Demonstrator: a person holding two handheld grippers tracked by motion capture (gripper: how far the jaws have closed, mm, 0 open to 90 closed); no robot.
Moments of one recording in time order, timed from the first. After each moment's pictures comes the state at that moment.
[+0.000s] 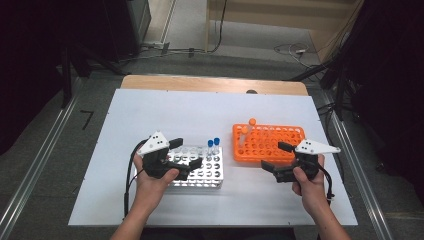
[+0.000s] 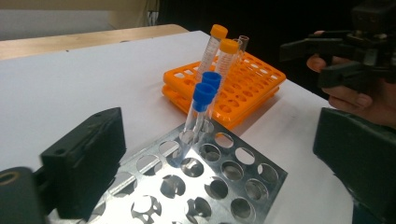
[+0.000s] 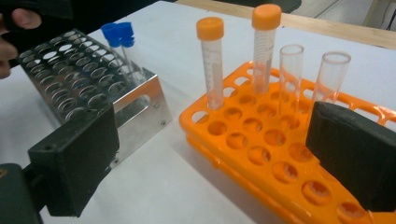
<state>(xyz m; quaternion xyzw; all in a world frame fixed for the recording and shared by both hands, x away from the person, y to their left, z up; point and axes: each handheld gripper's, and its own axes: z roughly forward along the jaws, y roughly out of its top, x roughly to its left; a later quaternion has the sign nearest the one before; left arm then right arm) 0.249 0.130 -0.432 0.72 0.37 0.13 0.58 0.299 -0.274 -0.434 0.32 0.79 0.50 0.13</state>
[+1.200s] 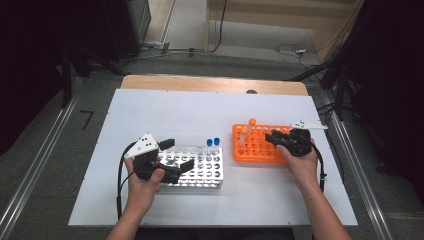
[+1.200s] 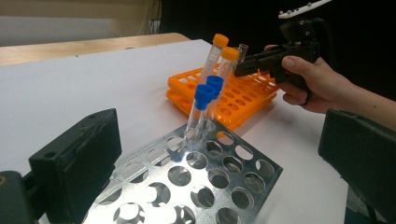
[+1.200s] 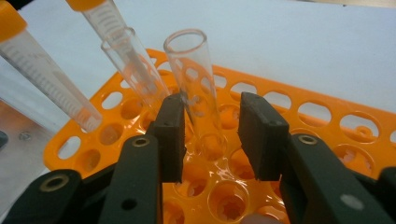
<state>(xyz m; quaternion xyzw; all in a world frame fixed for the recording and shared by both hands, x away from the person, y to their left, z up) 0.244 0.142 -0.430 0.71 0.37 0.13 0.59 0.372 -0.278 -0.461 0.44 0.77 0.44 0.14</state>
